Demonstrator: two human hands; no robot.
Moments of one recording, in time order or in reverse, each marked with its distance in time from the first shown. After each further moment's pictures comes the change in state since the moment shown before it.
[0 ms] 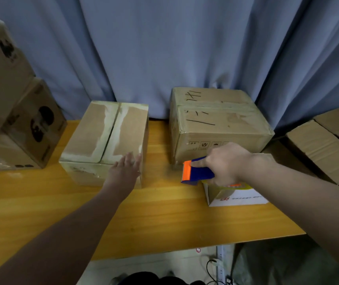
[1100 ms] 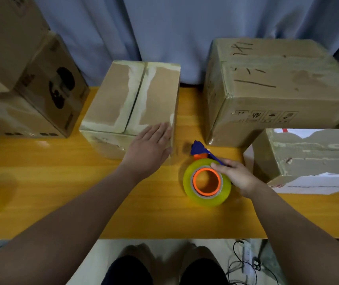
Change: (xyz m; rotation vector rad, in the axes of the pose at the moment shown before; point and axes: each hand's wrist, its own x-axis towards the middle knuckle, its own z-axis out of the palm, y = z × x) left_hand -0.001 -0.020 0.018 -0.100 0.224 0.152; right_hand 0.116 -0.079 0.171 2.020 0.033 0.533
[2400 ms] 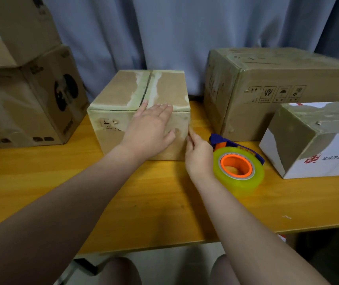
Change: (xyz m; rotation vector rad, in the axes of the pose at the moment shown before) left_hand -0.030 -0.027 0.030 0.019 0.295 -0.002; right_hand 0.042 0.017 0.174 -0.342 0.740 -0.793
